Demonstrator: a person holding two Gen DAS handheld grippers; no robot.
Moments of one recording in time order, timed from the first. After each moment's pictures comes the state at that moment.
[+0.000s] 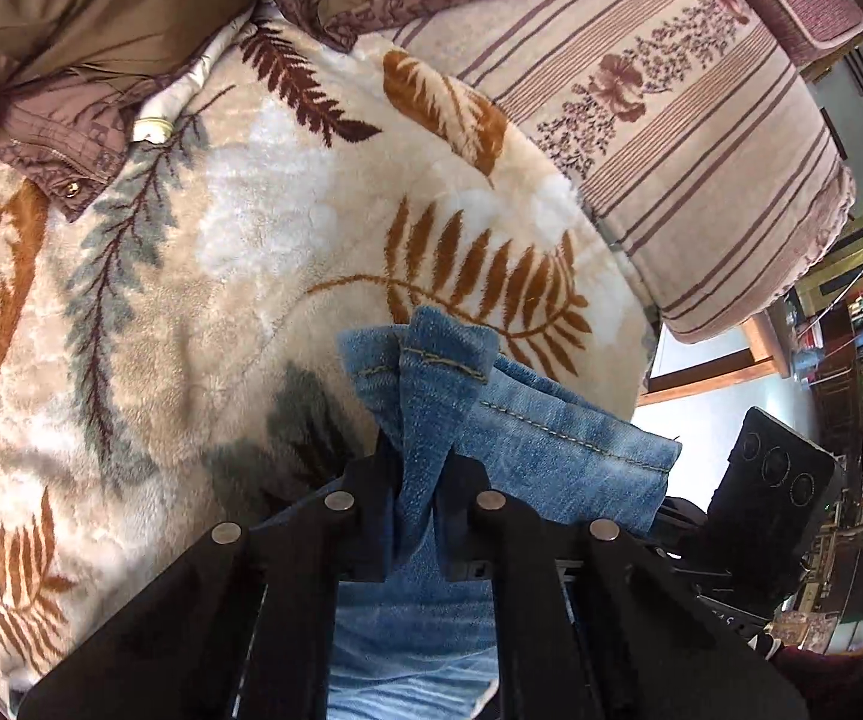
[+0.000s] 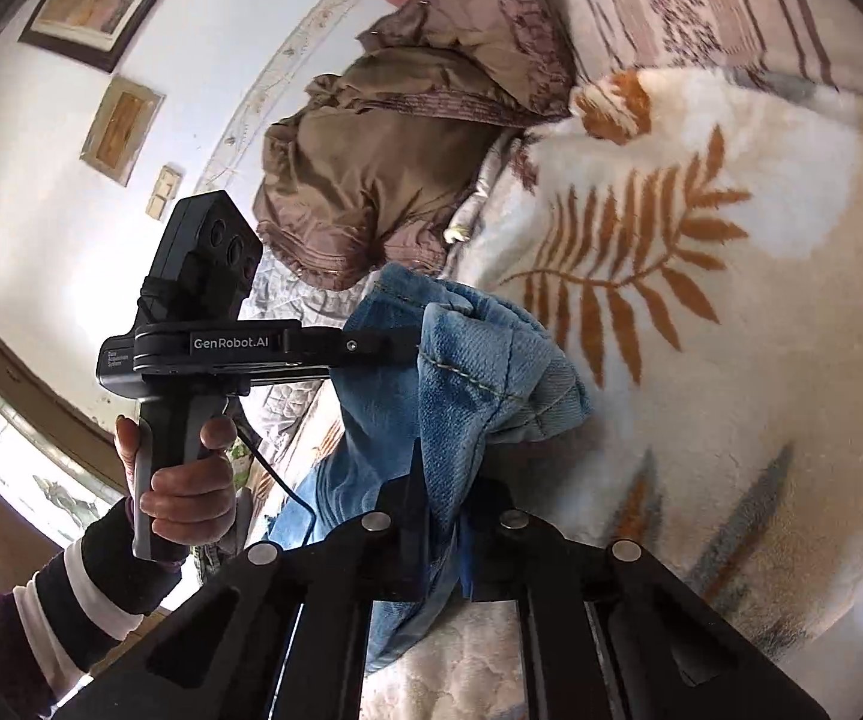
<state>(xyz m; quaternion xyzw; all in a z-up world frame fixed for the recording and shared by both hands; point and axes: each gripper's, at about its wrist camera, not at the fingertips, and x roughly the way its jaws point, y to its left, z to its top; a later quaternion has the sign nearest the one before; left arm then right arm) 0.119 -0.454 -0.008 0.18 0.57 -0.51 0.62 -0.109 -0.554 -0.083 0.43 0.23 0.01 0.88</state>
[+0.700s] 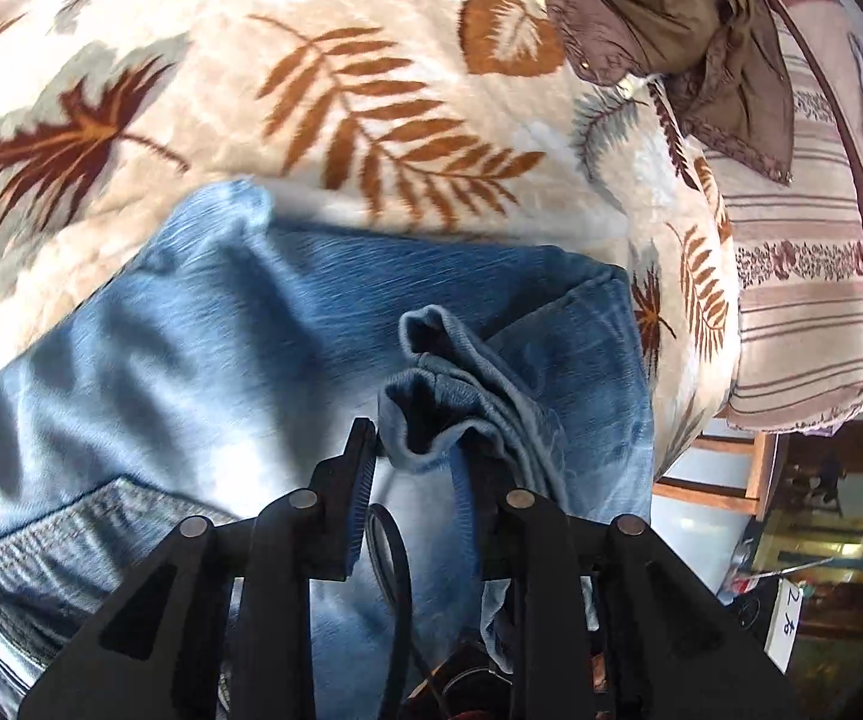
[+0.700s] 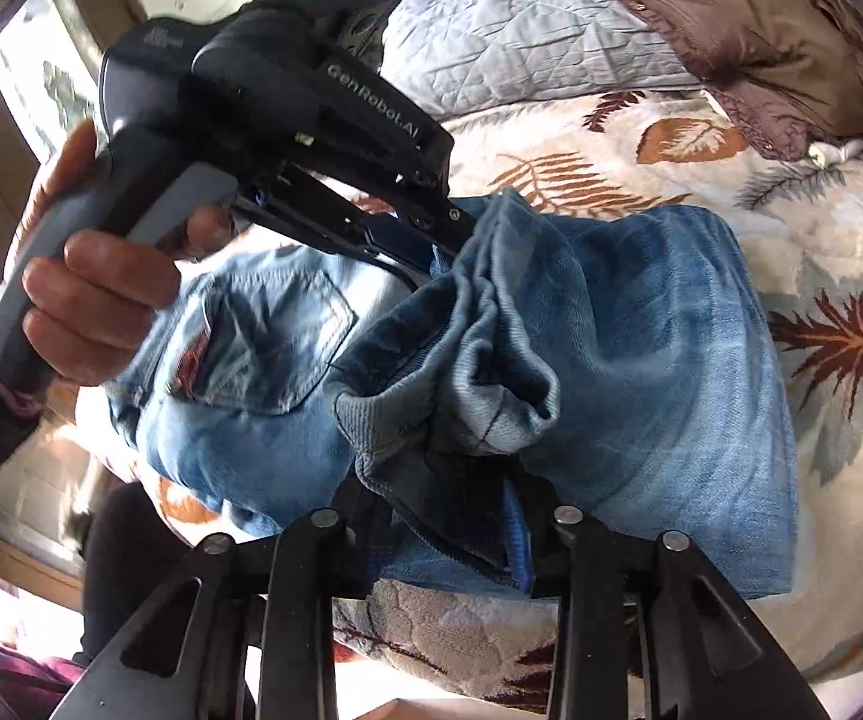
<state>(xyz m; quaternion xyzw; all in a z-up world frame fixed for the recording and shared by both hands) 0.156 -0.178 -0.050 -0.04 0.69 -0.28 0.67 -0.042 -0.276 -0.058 0.07 0.45 0.16 0.88</state>
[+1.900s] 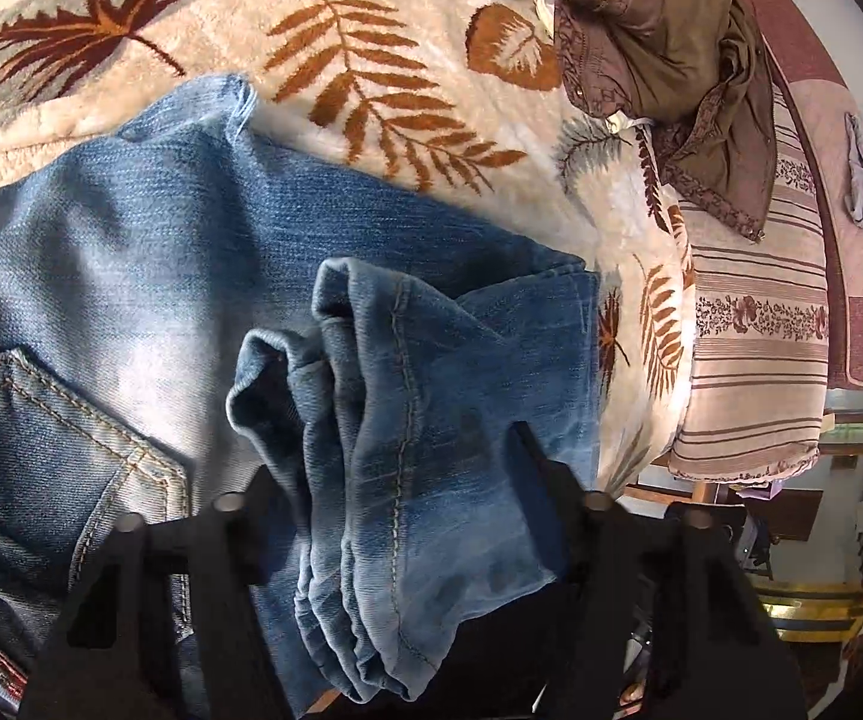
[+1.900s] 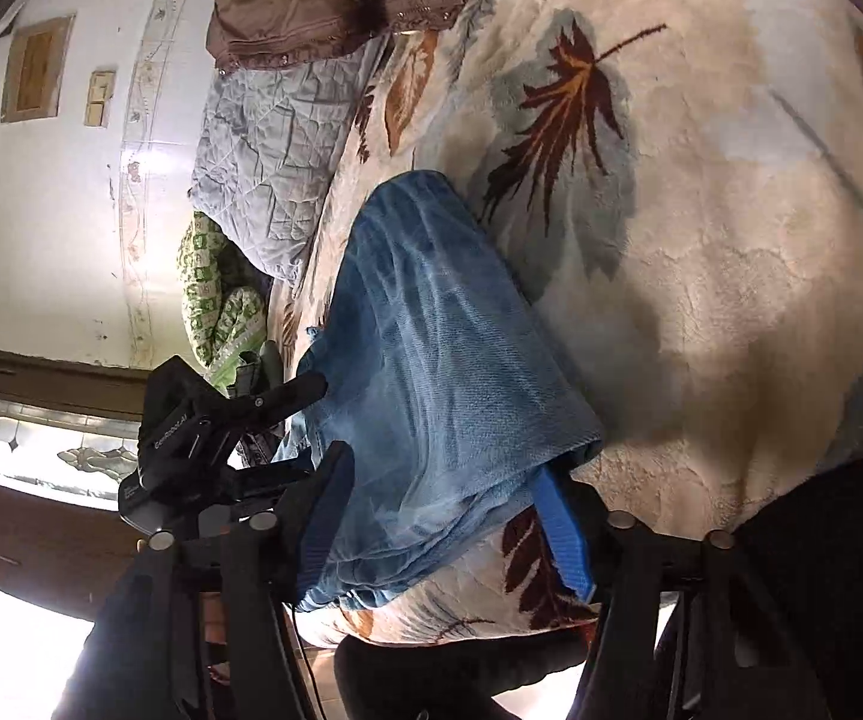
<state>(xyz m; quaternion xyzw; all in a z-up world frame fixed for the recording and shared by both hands) 0.125 -0.177 -0.057 -0.15 0.68 -0.28 0.67 -0.062 -0.426 -0.106 0.54 0.42 0.09 0.73</state>
